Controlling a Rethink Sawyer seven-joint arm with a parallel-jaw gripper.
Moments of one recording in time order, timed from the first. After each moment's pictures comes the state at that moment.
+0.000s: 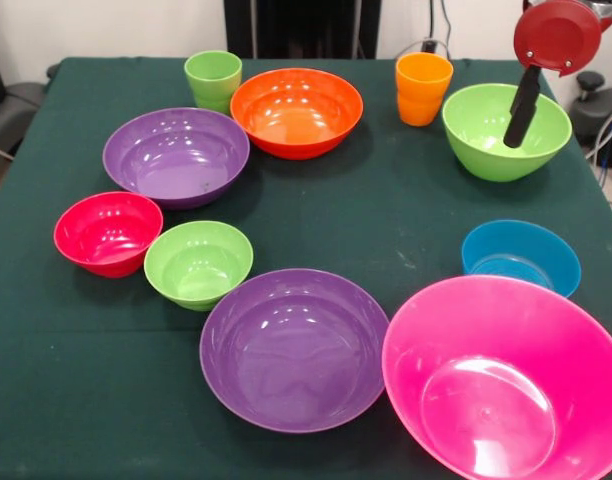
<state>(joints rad) 0.30 -0.37 -0.60 1.22 0.62 0.82 3.33</state>
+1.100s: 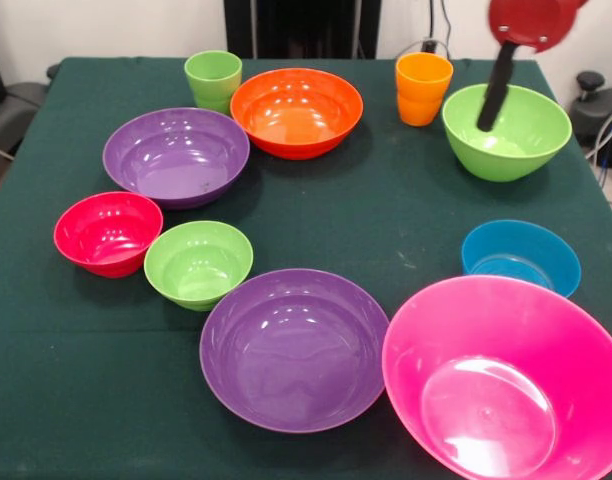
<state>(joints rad) 0.26 -0.40 -0.60 1.20 0.56 0.83 3.33</state>
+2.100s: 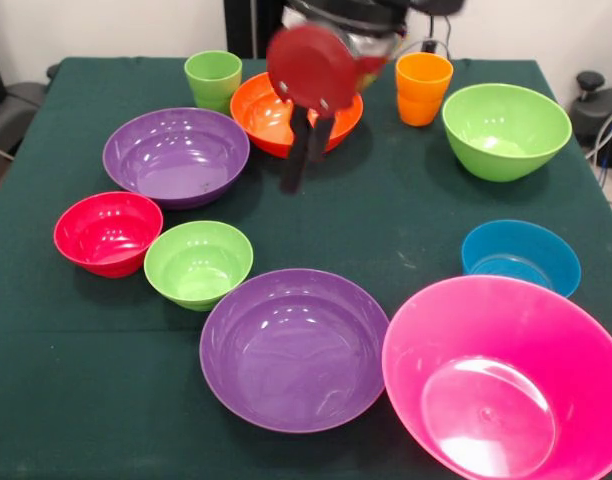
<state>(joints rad) 0.06 -0.28 -0.60 0.96 0.46 0.86 3.33</state>
